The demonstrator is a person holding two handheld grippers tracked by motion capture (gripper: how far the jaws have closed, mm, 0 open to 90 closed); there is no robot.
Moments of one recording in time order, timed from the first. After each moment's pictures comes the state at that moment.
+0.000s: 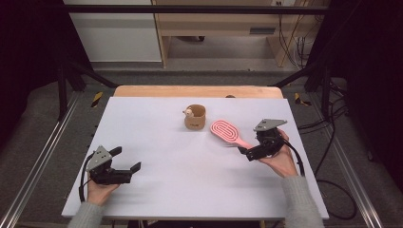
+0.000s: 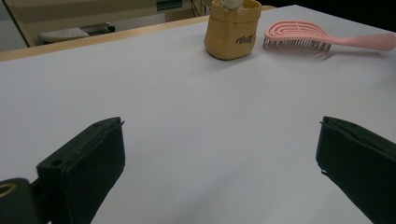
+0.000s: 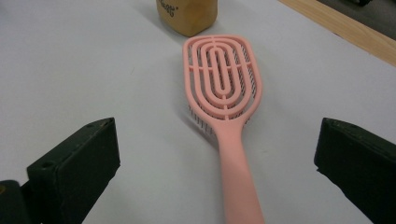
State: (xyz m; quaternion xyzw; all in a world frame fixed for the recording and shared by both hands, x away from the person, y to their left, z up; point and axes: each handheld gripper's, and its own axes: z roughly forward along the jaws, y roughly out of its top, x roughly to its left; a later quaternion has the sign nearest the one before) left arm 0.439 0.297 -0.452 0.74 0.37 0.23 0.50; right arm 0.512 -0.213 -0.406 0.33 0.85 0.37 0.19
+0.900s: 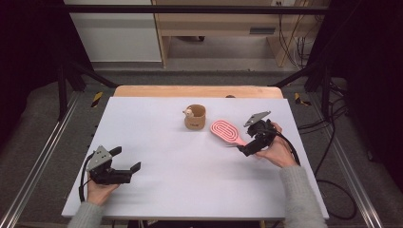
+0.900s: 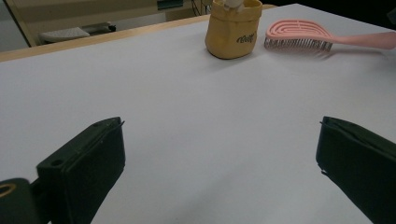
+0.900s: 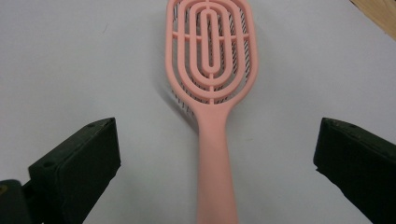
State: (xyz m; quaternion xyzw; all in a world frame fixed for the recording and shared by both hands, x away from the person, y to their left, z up) left arm 0.439 0.298 -0.452 0.75 0.37 0.24 0.50; right arm 0.542 -0.197 -0.406 0.31 0.90 0.27 0.17
